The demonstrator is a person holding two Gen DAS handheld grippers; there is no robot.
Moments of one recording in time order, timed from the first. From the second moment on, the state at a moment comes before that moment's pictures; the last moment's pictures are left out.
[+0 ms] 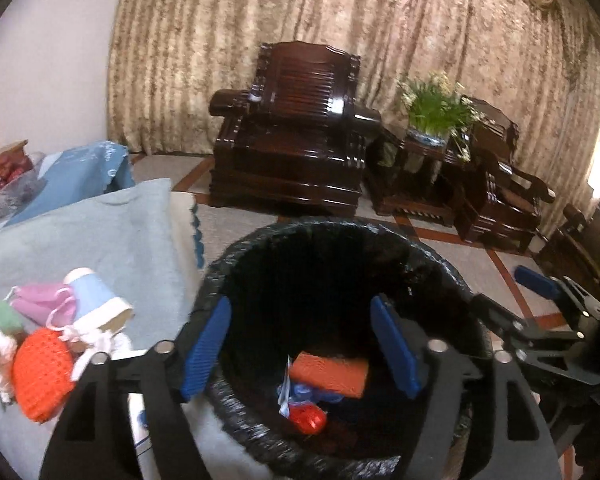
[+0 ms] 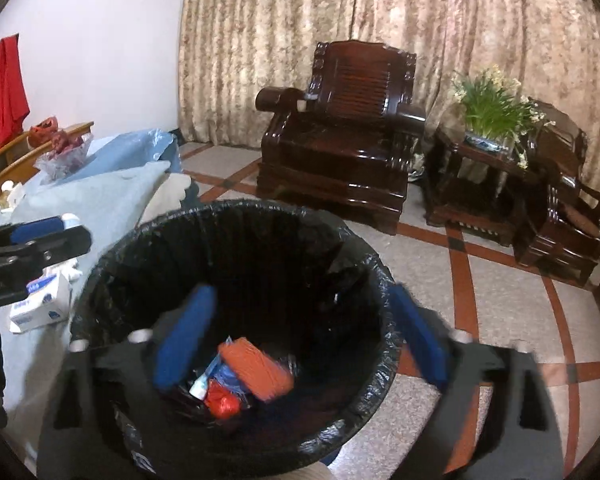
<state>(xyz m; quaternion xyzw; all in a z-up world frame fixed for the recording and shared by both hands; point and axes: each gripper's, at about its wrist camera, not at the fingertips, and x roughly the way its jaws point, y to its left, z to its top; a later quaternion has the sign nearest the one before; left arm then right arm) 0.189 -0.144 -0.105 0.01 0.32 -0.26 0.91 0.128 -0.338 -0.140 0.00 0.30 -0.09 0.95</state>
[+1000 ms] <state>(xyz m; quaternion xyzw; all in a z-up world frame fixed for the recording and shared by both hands) 0.126 0.103 -0.097 0.00 0.27 0.00 0.96 0.164 -0.138 -0.107 -0.01 0.27 0.14 0.95</state>
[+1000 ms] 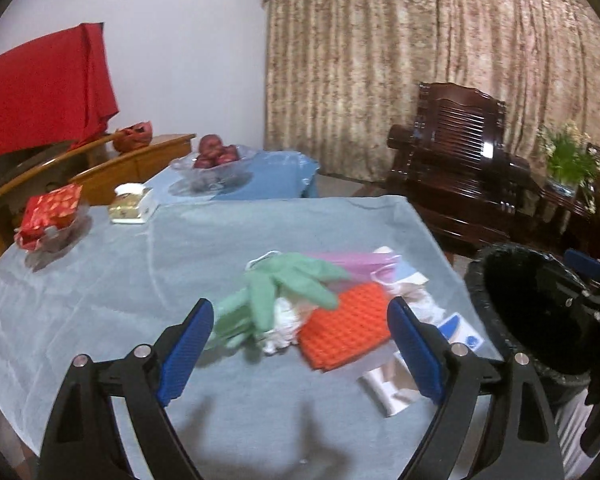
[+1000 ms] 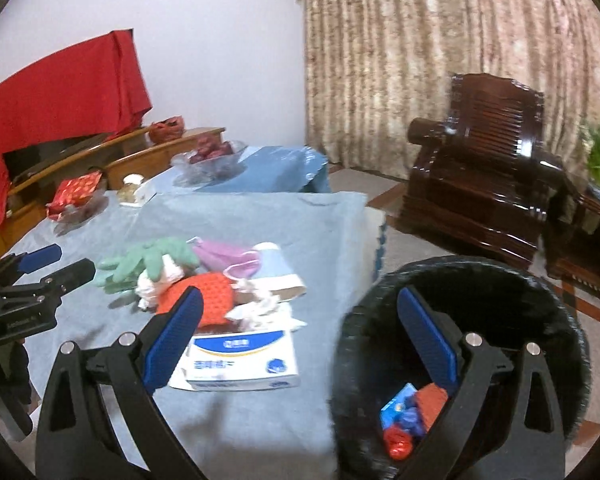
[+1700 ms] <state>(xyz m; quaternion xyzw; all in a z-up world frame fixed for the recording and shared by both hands) 0.156 0.127 -0.142 -0.02 0.31 0.03 0.95 0.231 -0.083 -0.170 -0.04 0.34 0.17 0.92</state>
